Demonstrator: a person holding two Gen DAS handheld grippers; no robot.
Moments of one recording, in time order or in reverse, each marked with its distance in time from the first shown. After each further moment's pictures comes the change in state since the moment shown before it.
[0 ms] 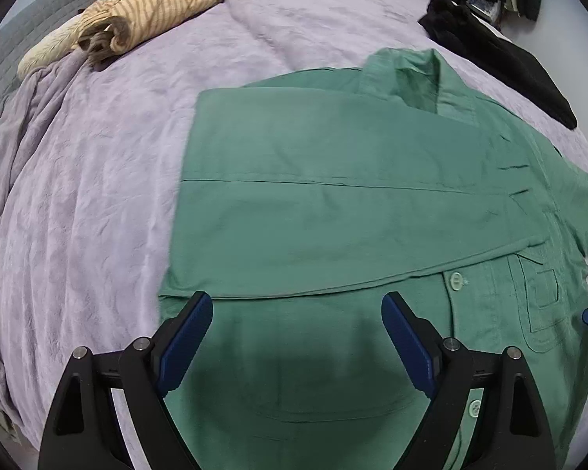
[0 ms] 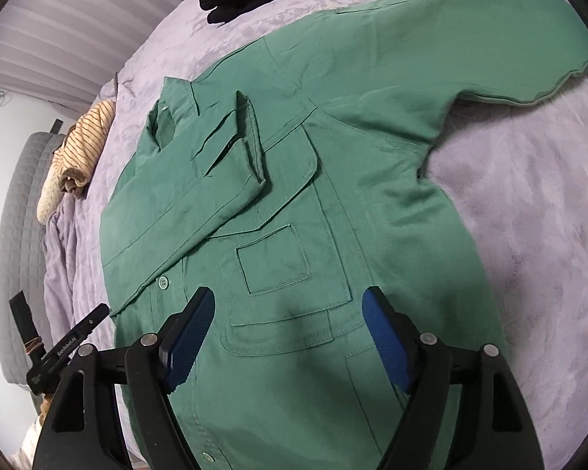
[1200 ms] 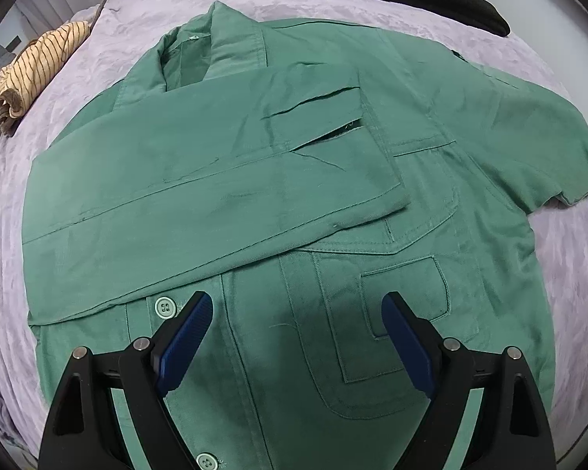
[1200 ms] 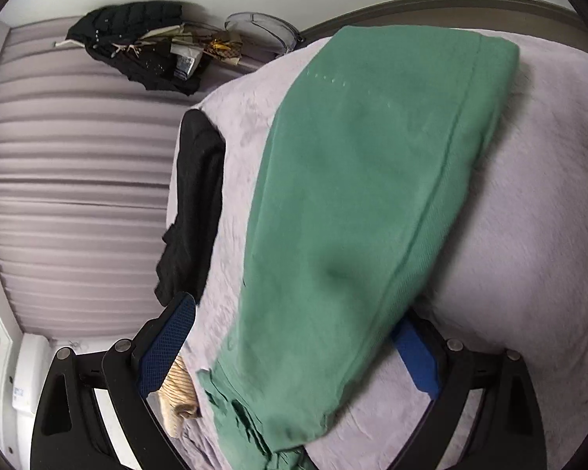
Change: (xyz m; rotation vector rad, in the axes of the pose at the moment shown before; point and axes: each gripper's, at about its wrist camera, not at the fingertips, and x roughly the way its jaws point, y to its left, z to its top) left arm 0.016 -0.214 -0.001 0.207 0.107 -0.055; right arm -0.092 -0.276 0.149 0.656 -0.436 0.370
